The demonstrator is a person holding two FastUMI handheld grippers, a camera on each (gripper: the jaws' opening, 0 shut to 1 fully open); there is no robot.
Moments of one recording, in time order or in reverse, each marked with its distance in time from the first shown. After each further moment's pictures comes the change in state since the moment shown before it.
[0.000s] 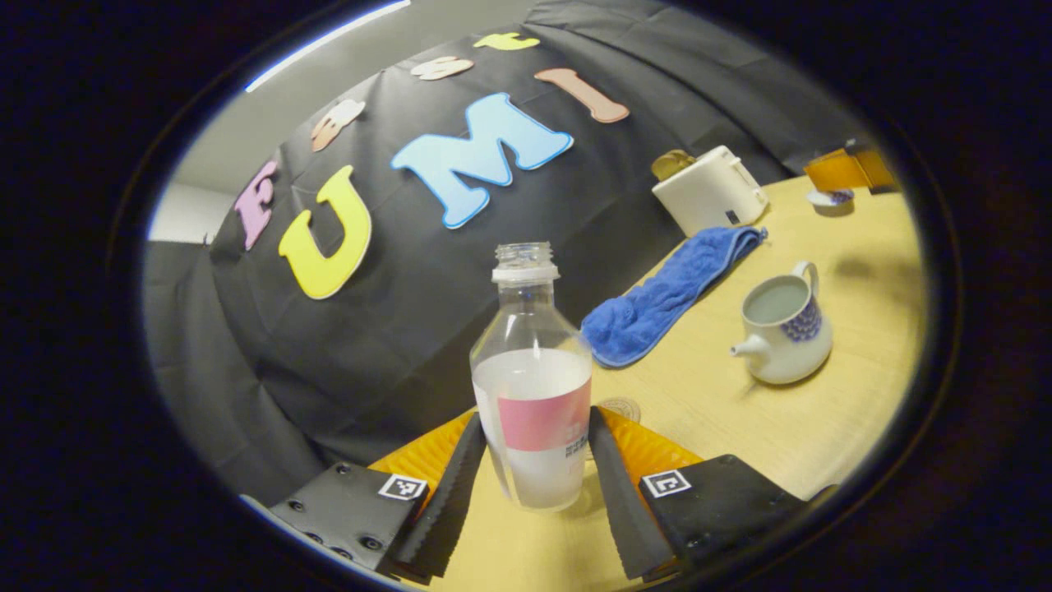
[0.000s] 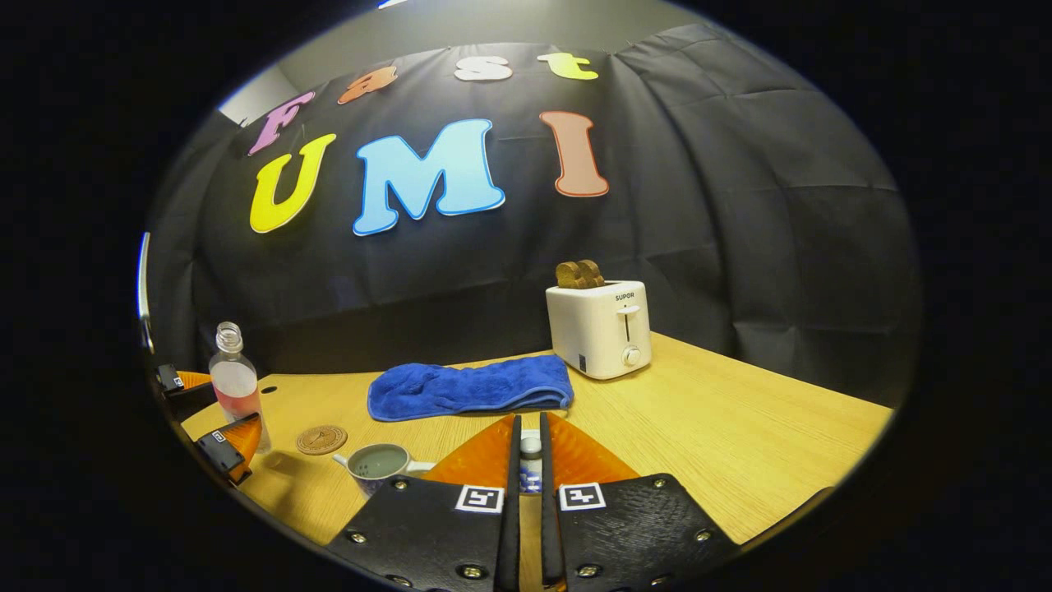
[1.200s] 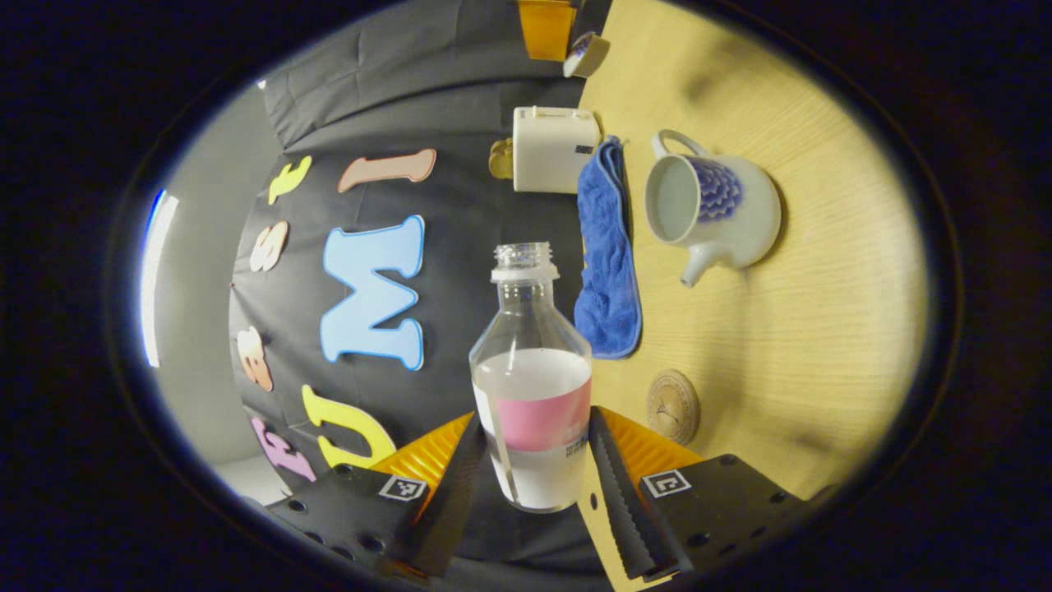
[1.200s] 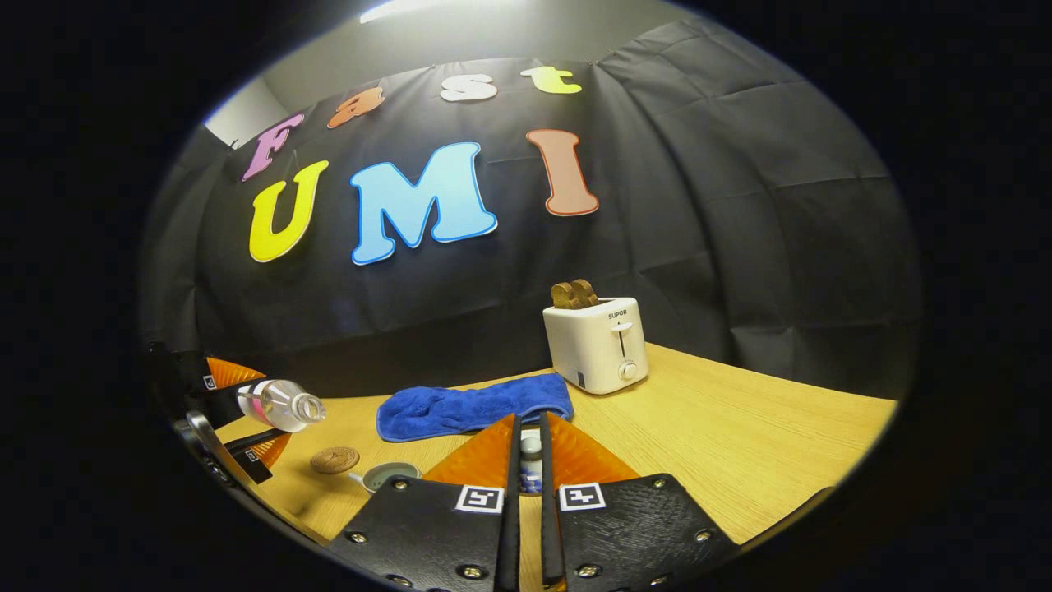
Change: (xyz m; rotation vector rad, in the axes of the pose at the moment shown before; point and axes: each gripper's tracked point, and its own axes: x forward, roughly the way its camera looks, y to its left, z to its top) left arm 0.000 -0.034 0.042 0.847 -0.133 0.005; right arm -0.009 -0.007 0.020 0.058 -0.068 0.008
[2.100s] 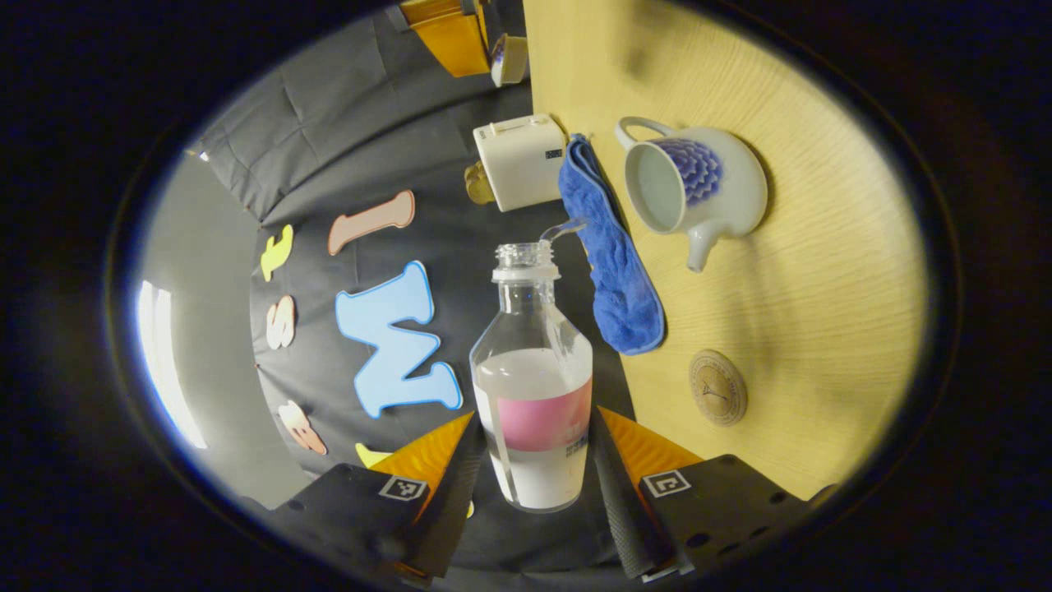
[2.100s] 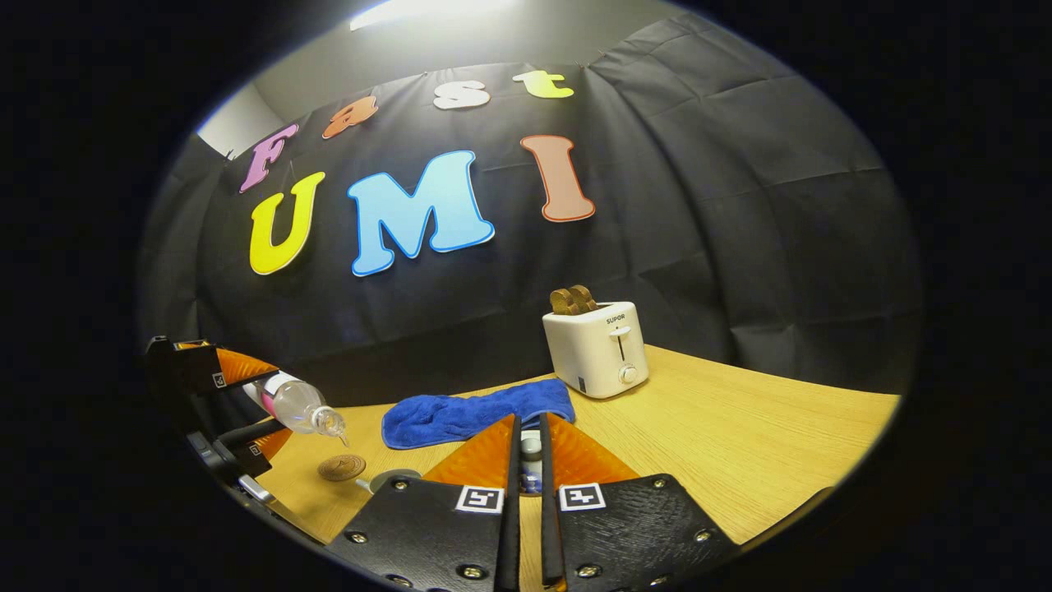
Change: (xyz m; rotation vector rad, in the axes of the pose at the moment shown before) left arm -0.012 -0.002 0.016 0.251 -0.043 0.062; right arm -0.002 -0.002 0.006 0.028 -0.017 0.009
